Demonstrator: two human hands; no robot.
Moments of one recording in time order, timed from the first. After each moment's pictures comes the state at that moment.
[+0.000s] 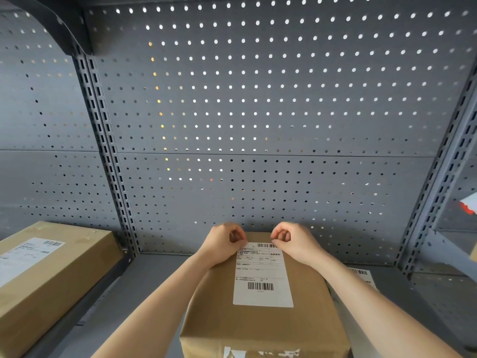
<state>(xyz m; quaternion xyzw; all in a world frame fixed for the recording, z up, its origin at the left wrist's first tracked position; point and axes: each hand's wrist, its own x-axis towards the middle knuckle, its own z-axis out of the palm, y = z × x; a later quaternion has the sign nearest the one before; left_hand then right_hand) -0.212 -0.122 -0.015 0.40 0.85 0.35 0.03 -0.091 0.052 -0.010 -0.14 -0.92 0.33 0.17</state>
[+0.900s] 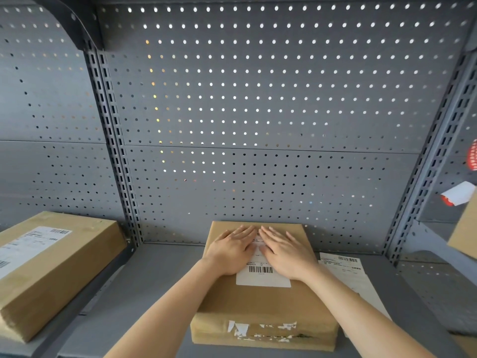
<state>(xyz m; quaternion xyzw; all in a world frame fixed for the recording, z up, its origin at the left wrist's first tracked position) -0.166 -0.133 -0.025 0.49 0.87 0.11 0.02 -0.062 0.000 -0.019 -0.11 -0.99 0.08 -0.01</state>
